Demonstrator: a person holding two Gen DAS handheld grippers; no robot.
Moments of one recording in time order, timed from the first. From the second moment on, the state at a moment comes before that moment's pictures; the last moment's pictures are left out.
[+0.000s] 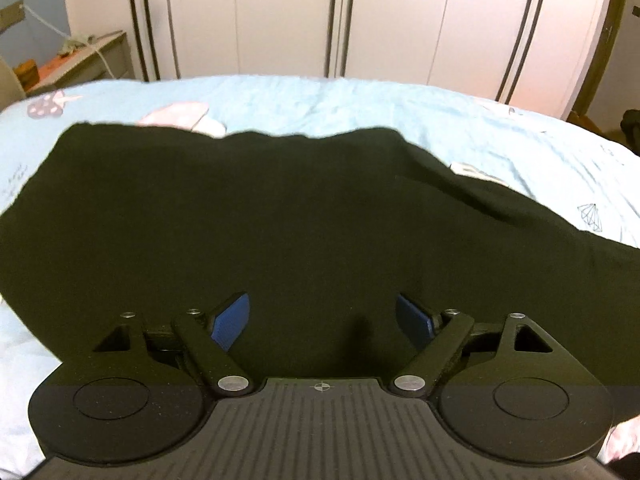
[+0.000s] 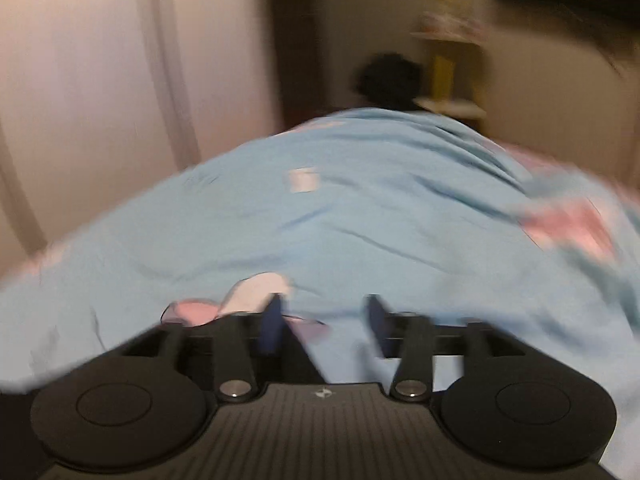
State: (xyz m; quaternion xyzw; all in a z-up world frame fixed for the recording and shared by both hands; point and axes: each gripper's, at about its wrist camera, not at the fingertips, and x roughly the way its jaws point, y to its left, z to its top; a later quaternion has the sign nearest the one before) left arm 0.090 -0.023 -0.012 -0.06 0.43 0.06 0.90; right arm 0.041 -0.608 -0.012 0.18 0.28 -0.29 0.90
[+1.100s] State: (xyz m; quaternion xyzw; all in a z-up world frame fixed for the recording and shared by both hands) left arm 0.104 -0.047 -0.035 -0.17 0.49 -0.02 0.86; right arm -0.006 -0.667 -0.068 0.42 0.30 -0.11 0.85
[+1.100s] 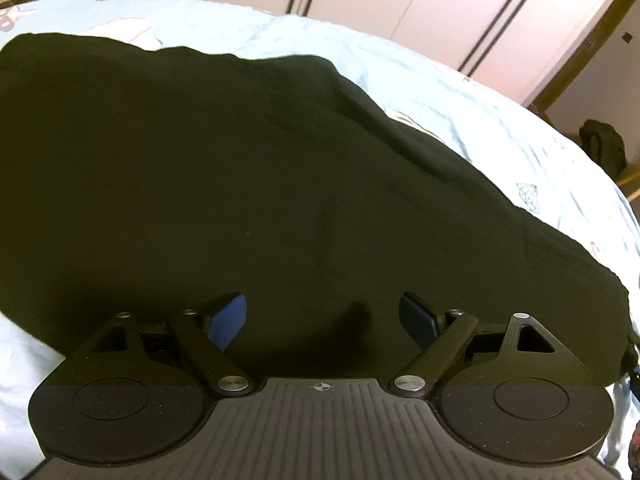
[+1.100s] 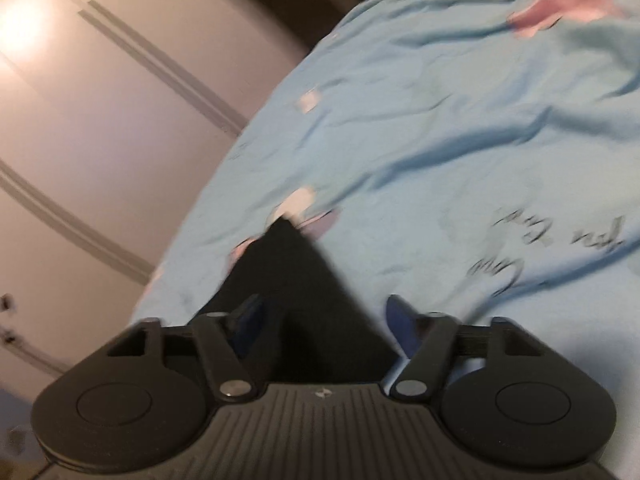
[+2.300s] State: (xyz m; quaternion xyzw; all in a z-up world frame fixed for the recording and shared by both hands) left arm 0.086 0.018 0.004 -0.21 0.44 -0.04 0.88; right arm 0.075 -0.263 -0.001 0.07 0.42 0.23 0.87
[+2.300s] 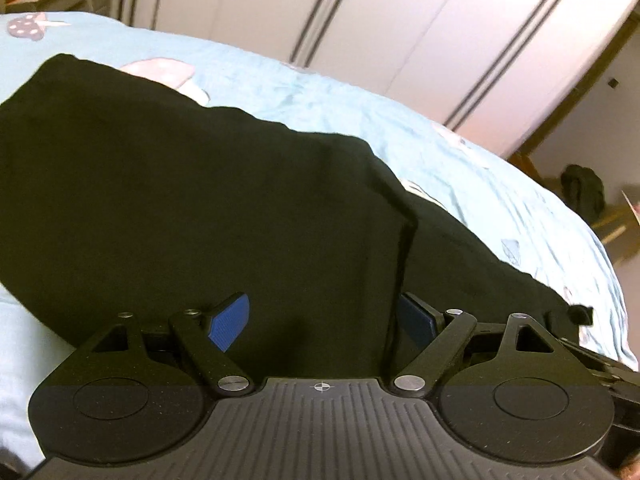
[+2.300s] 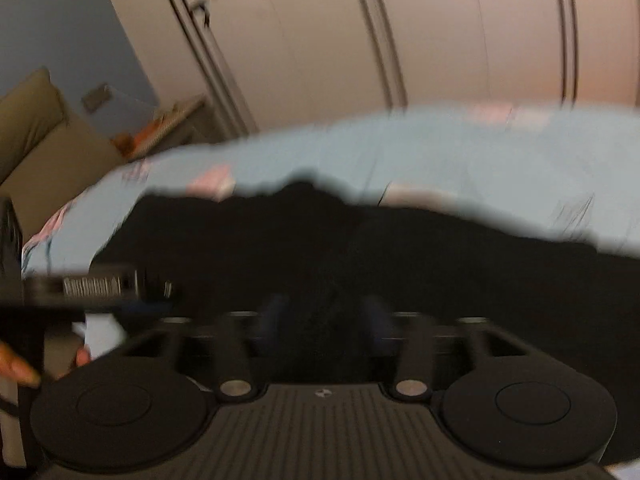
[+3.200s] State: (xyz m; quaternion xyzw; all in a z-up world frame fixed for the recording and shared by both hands) left arm 0.128 -0.063 -0.043 -0.19 0.50 -0.11 0.84; right arm 0.084 -0.449 -0.059 -0.05 0.39 -0.05 0.92
